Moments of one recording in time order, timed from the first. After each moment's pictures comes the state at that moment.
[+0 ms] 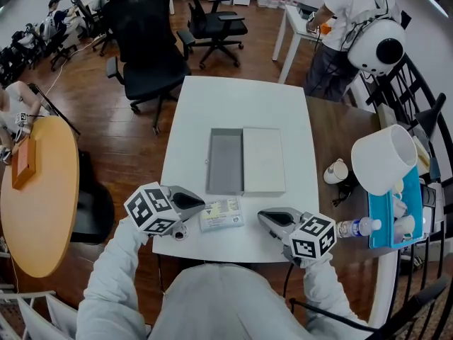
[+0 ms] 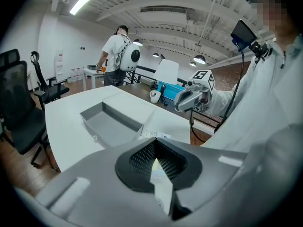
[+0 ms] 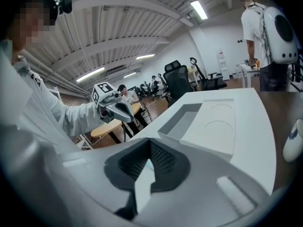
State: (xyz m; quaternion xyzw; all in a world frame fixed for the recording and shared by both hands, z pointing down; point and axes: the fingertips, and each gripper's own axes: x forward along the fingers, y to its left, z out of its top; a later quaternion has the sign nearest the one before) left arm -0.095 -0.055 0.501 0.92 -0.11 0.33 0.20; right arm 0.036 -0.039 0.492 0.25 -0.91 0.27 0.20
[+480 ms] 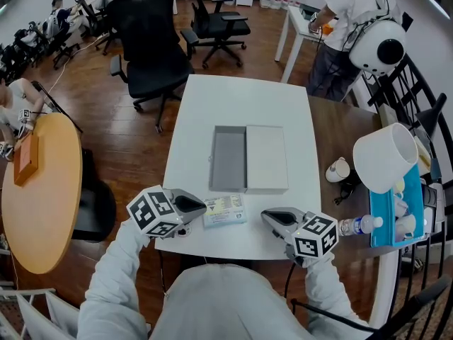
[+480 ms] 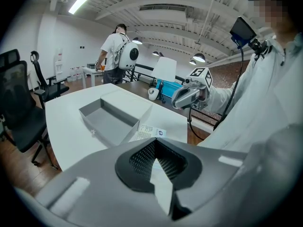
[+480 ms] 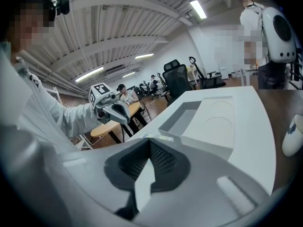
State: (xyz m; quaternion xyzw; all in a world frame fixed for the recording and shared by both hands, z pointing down) left arm -0.102 -0.035 0.504 0.91 -0.11 0.34 0.20; right arm 0.035 -0.031 0.495 0.25 -0.91 0.27 0.20
